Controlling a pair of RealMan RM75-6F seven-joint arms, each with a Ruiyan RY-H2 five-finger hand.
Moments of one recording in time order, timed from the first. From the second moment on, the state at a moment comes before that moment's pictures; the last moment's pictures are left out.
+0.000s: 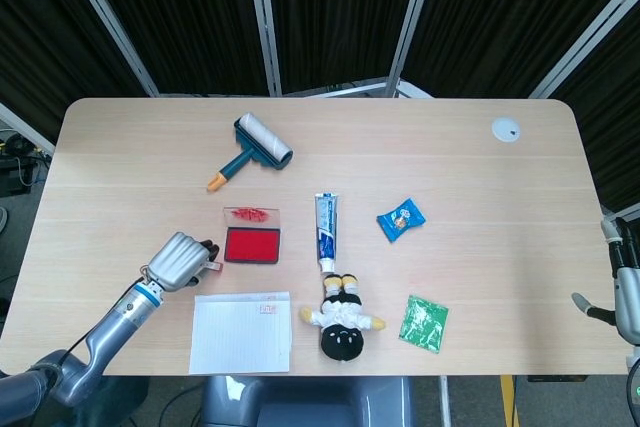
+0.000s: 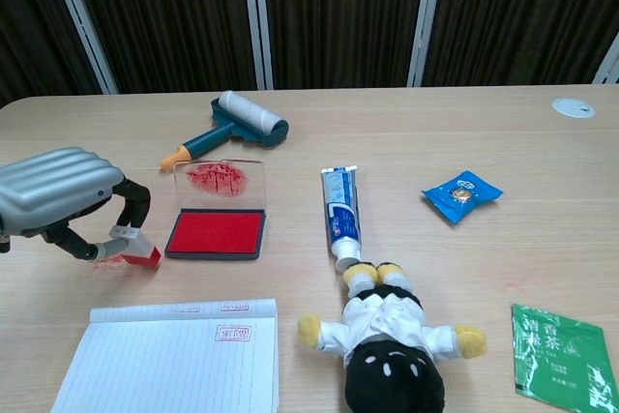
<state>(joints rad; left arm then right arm) -0.56 -1.57 0.02 -1.19 1.58 1.06 0.17 0.06 -1.05 0.13 -1.67 -1.34 1.47 -0.14</state>
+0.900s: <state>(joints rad) -0.76 -1.55 -0.18 -1.33 1.25 0.80 0.22 0.07 -1.03 0.15 -1.69 -1.29 1.45 -0.13</state>
